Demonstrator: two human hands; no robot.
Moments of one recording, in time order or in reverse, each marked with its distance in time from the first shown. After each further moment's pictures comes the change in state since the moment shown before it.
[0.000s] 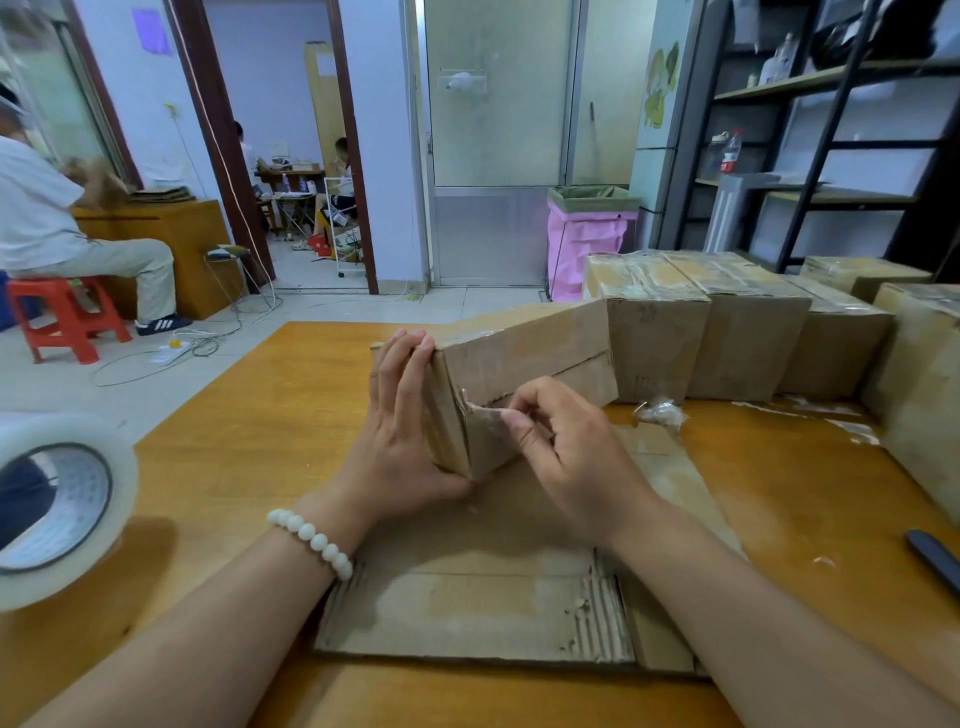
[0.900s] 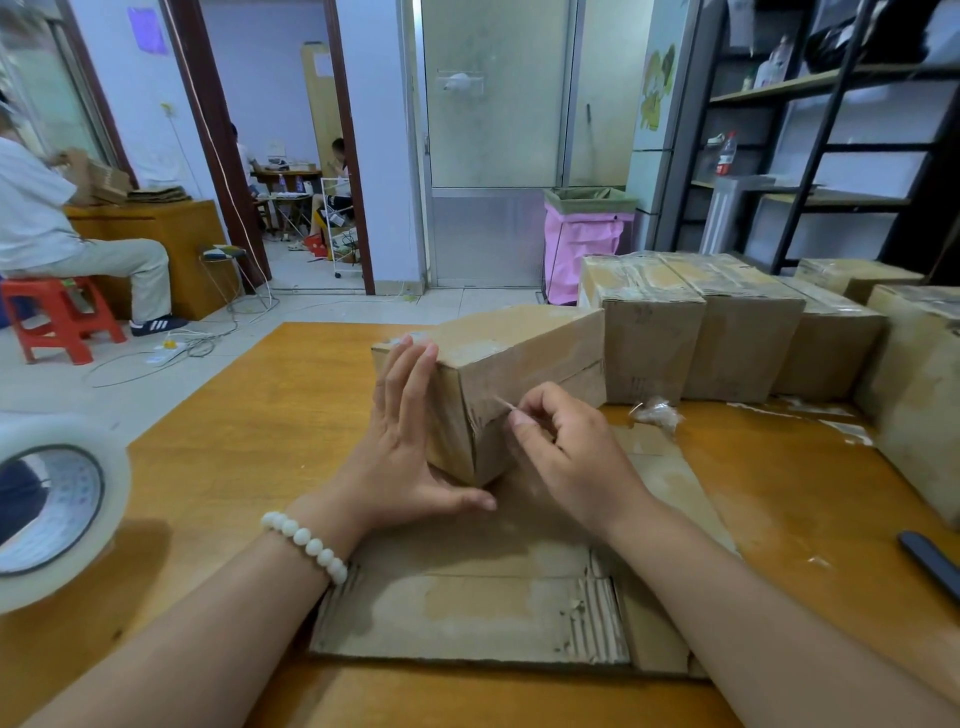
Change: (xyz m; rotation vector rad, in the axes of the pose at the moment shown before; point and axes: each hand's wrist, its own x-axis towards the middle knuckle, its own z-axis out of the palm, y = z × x) left_hand -0.002 0.001 0.000 -0.023 -0.112 0.017; right_hand 0.000 0.000 -0.003 0.063 -0.044 0.210
